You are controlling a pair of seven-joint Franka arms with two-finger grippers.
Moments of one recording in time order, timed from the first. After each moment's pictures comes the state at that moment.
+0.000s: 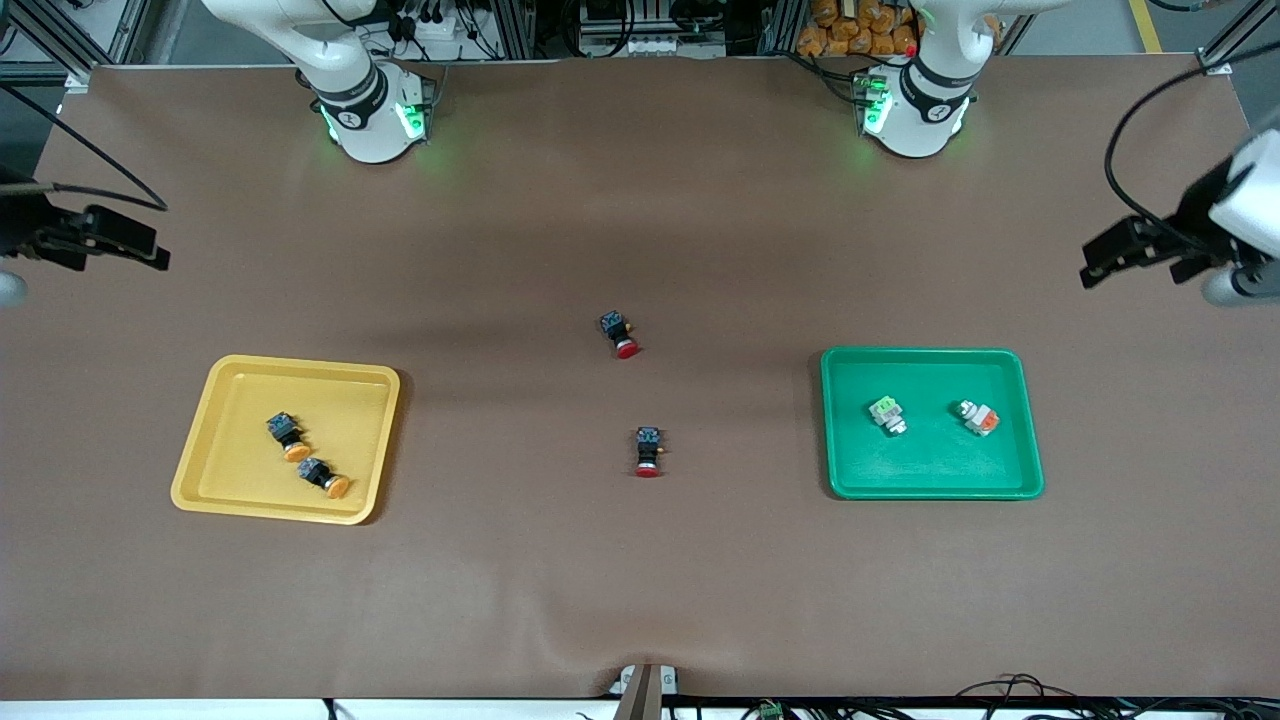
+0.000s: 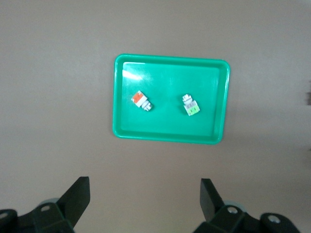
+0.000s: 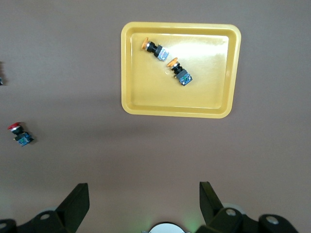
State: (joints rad) left arm -0.02 -0.03 -0.06 -1.63 0.00 1.61 -0.12; right arm 0.03 0.05 -0.08 -1.46 0.07 1.40 -0.01
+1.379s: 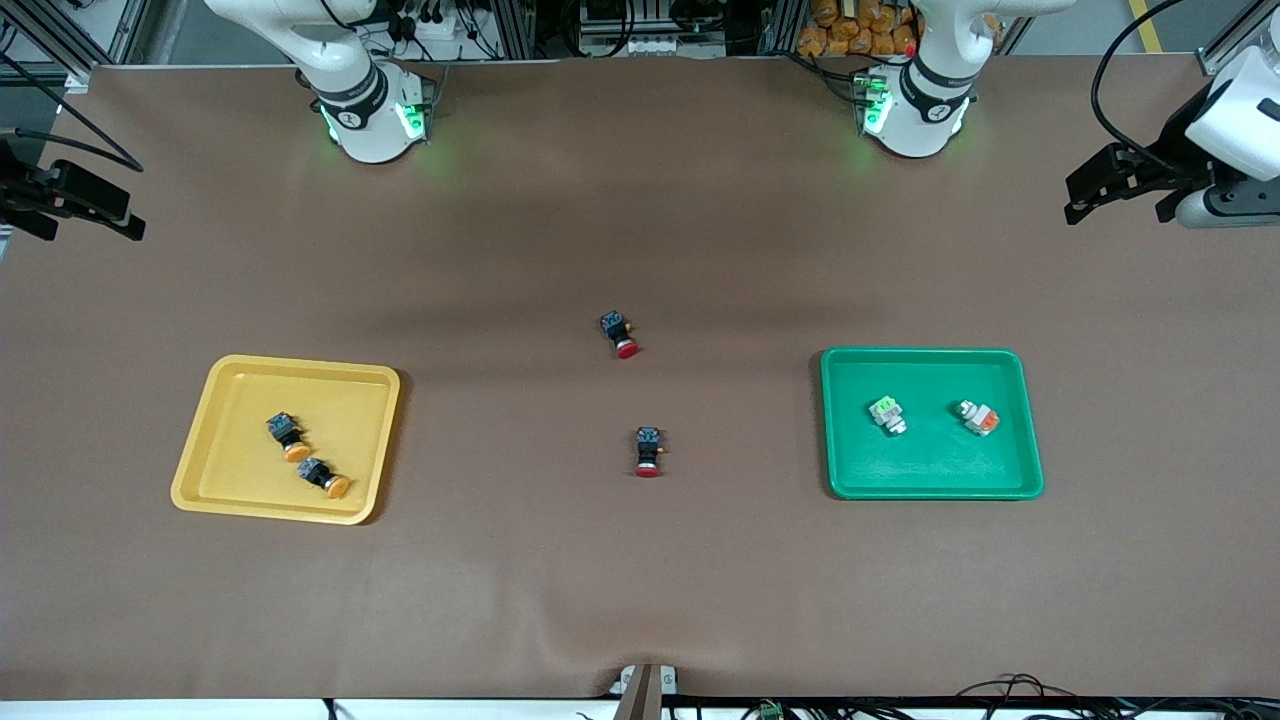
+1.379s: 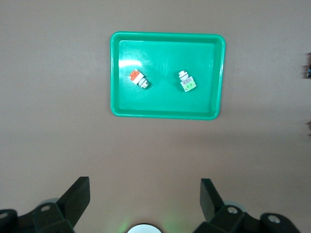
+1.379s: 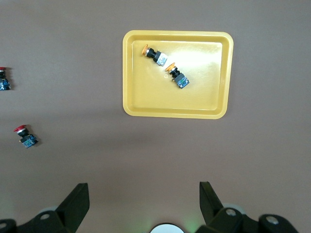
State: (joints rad) left arm -0.09 -0.14 -0.01 -1.70 0.00 1.54 -0.12; right arm -0.01 -0.01 -0.03 -1.46 0.06 1.39 0.00
